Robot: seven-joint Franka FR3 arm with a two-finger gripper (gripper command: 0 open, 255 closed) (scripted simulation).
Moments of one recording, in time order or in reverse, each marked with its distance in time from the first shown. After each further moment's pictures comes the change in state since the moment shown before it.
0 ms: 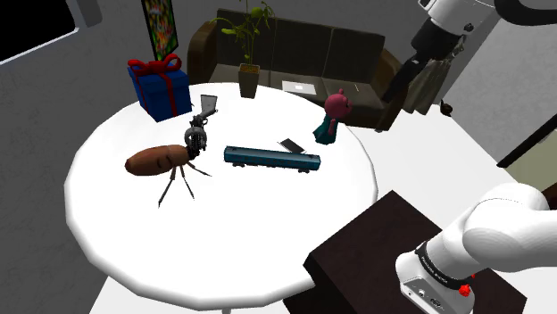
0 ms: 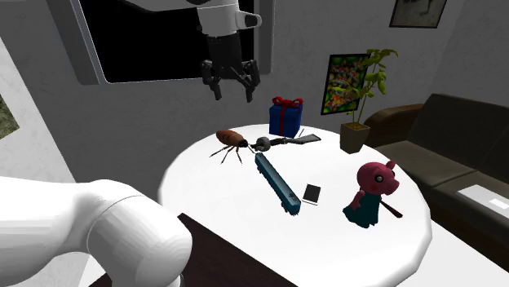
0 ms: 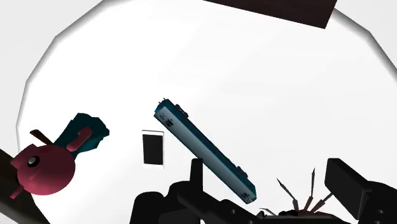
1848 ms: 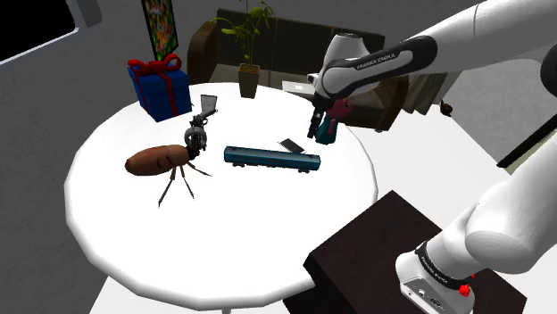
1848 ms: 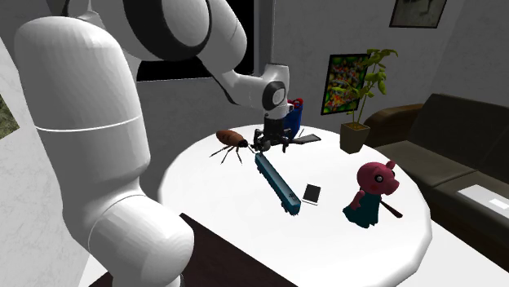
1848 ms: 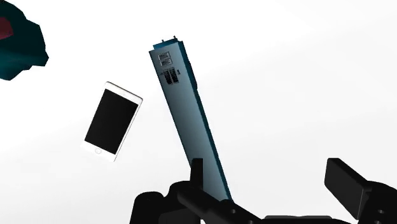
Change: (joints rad) arm 0.061 0.884 -0.108 0.151 0.007 0.597 -0.487
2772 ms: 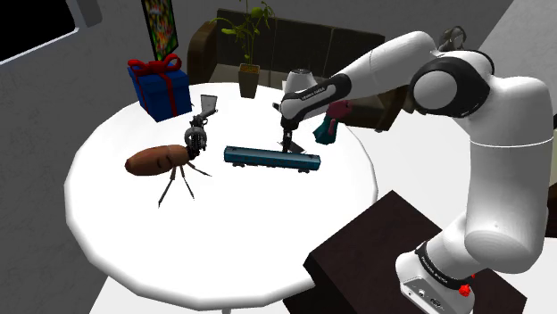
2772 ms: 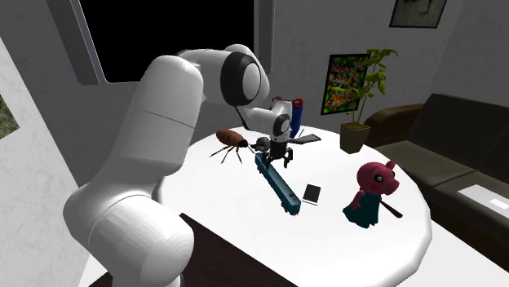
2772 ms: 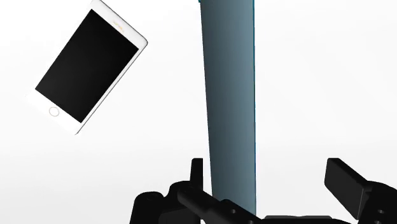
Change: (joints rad) arm -0.004 0.548 0.043 0.423 -0.010 0.052 -0.187
